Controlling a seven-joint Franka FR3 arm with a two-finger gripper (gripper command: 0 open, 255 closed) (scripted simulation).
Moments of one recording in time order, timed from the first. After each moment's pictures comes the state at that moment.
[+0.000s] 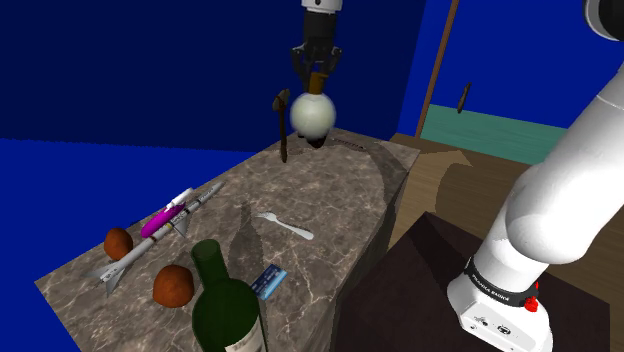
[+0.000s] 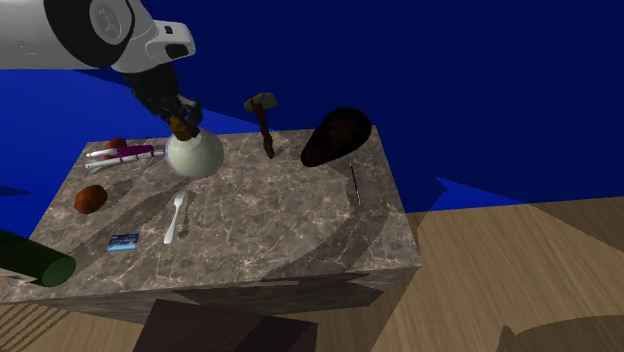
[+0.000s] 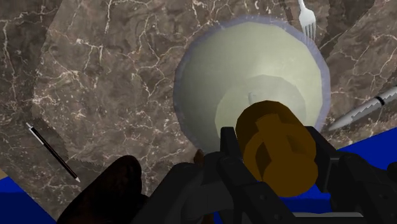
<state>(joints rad) 0.07 -0.13 0.08 -1.75 0.02 1.71 0.37</state>
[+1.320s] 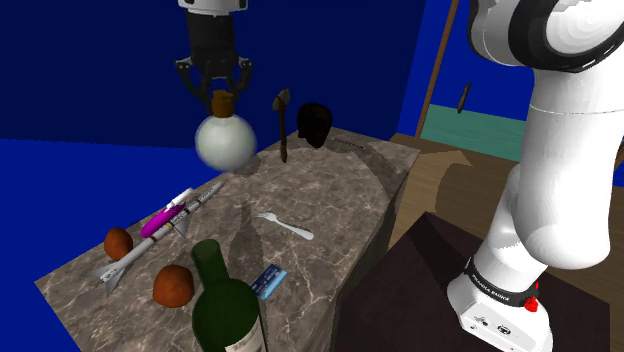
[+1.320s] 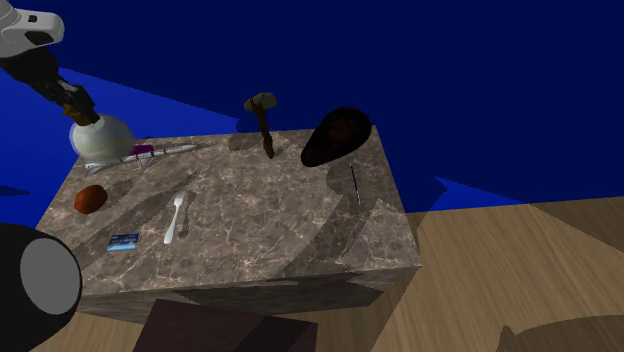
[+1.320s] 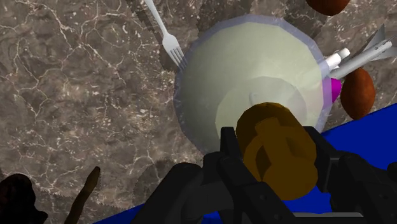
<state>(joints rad) 0.32 0.25 0.30 -1.30 -0.10 1.61 0.83</state>
